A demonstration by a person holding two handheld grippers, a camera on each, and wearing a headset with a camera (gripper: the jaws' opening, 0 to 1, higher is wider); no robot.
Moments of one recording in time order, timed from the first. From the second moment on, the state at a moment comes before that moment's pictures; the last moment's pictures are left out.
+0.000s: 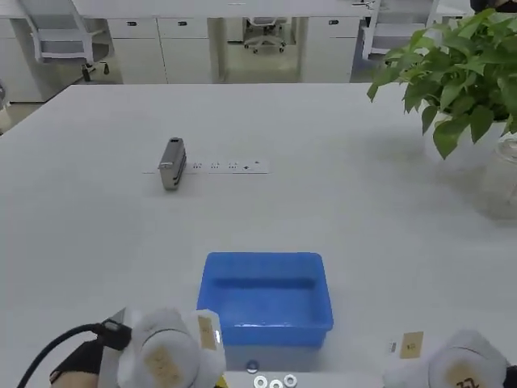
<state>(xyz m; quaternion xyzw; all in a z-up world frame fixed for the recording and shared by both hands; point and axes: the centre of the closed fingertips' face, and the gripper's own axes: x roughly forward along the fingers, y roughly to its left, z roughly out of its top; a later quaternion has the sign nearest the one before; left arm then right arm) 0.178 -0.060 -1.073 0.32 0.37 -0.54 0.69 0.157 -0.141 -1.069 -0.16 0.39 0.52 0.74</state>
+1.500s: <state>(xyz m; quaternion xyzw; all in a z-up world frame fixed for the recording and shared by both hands) 0.161 -0.073 -1.044 0.36 0.33 -0.58 0.65 0.158 -0.129 -1.081 -0.20 0.37 0.53 0.73</state>
